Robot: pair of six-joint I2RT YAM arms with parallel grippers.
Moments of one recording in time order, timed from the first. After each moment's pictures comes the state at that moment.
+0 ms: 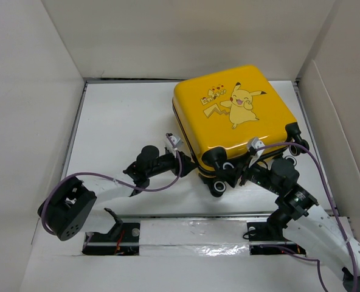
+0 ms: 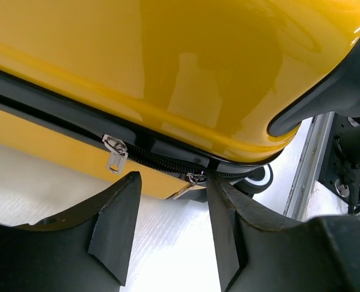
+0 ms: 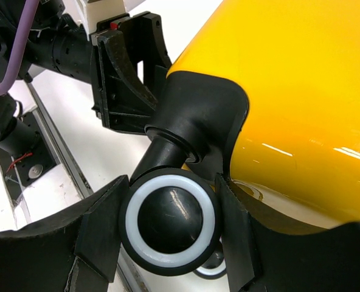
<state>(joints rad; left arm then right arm) -0.73 1.31 0.43 0.65 0.36 -0.31 0.63 0.50 0.44 -0.05 -0.29 0.21</state>
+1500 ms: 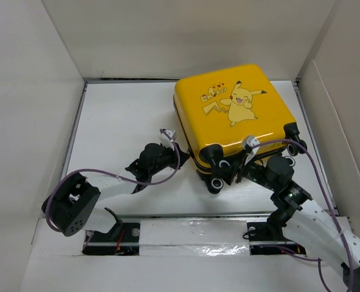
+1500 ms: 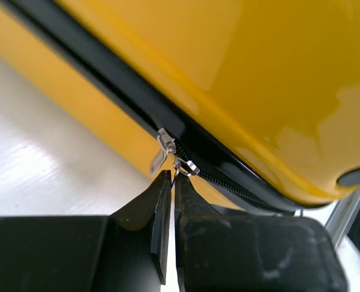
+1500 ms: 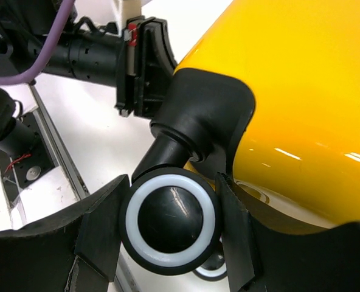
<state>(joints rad) -0.72 1.36 0.47 0.59 0.12 -0.42 0.62 0.57 0.42 0.05 -0.33 0.20</state>
